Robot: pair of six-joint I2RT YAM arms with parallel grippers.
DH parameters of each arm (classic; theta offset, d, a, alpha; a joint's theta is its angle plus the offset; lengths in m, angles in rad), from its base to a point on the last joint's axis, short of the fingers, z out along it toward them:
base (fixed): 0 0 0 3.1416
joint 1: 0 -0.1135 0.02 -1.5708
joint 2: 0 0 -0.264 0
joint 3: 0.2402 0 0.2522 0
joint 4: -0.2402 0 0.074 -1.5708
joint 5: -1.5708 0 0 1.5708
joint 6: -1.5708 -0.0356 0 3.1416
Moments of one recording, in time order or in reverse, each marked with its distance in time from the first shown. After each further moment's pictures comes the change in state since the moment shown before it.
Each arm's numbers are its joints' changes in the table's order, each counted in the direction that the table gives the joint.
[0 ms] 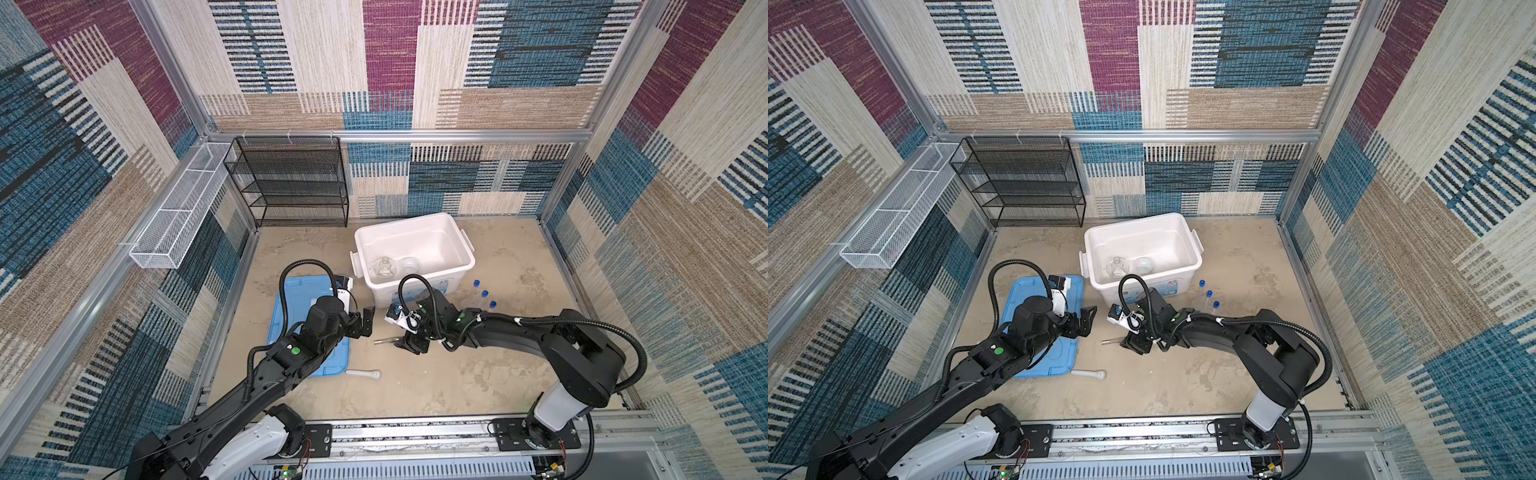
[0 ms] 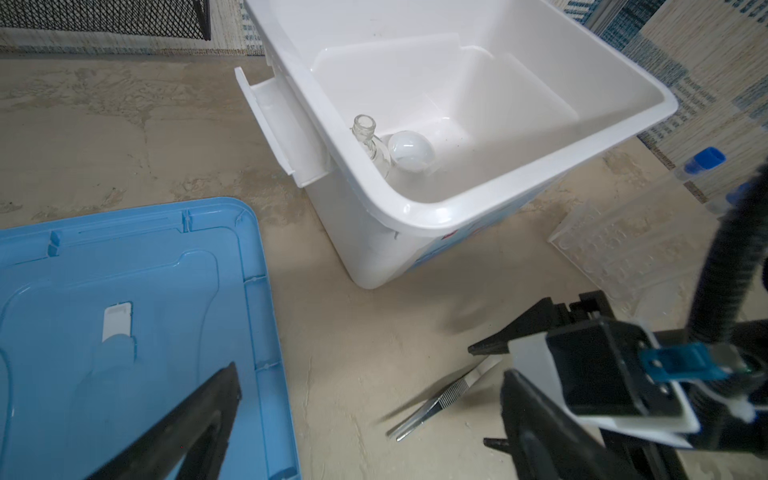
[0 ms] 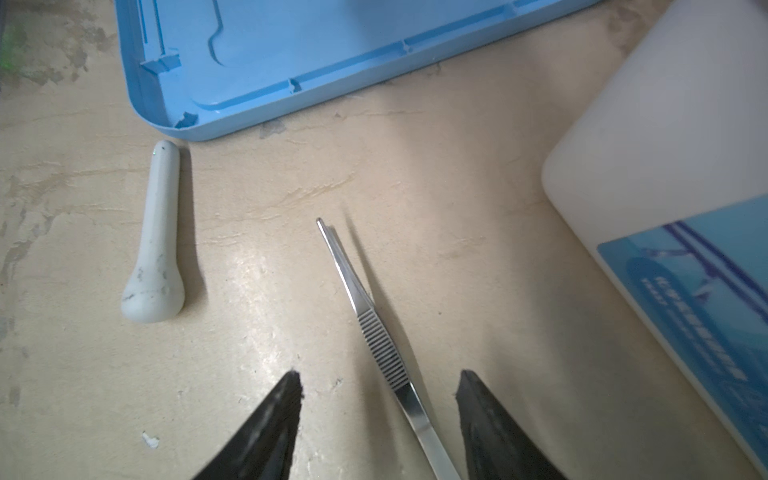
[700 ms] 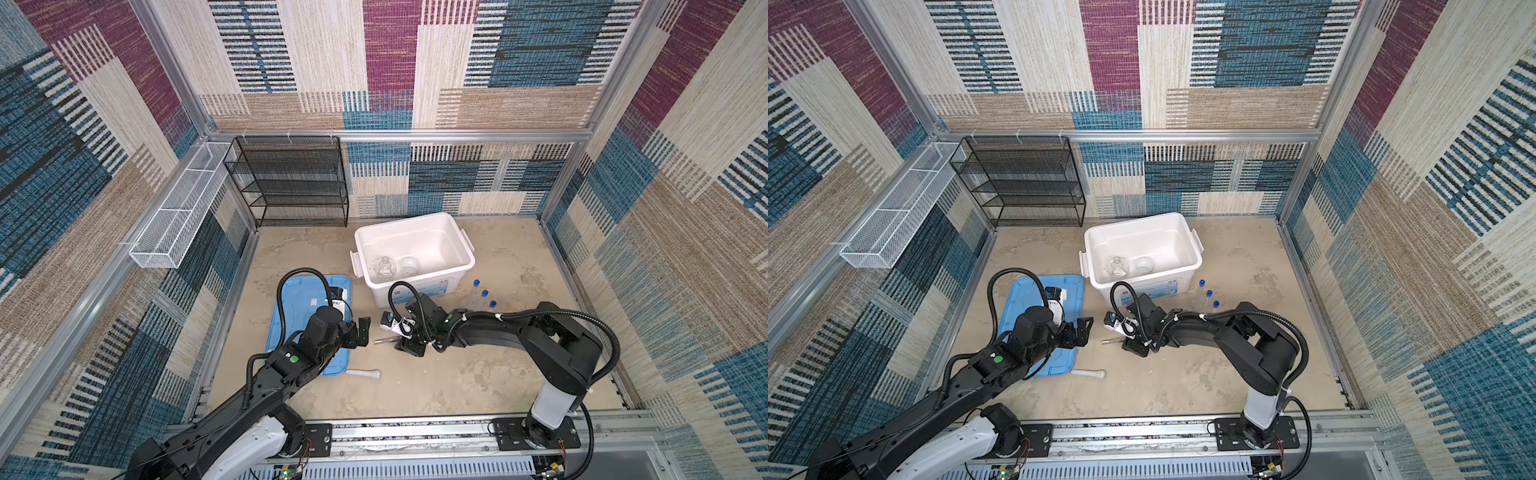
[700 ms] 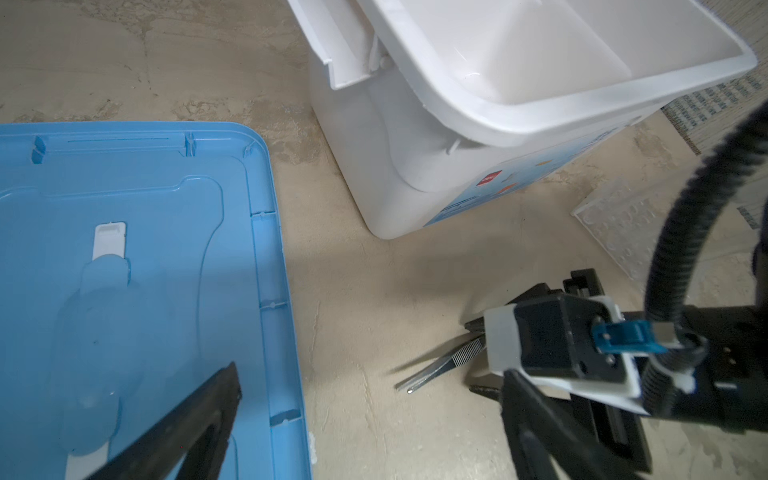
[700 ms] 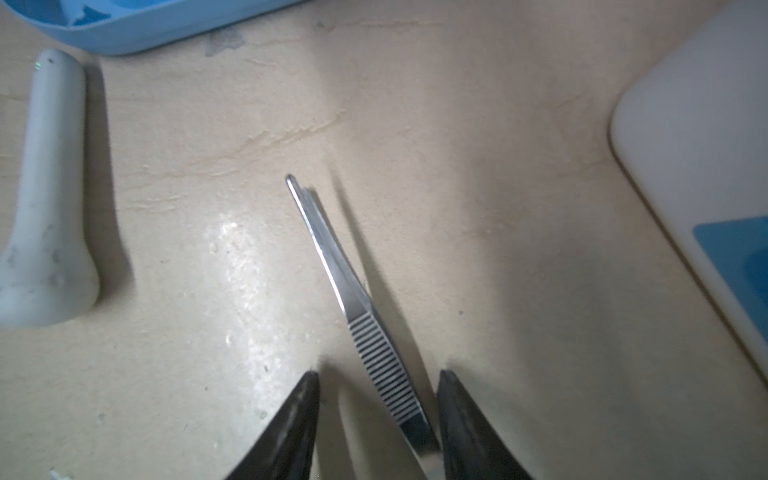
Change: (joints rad) left arm 0.000 0.050 -0.086 -0.032 -0.001 0.092; right arm -0.034 -0.109 0.048 -0.035 -0.090 0.028
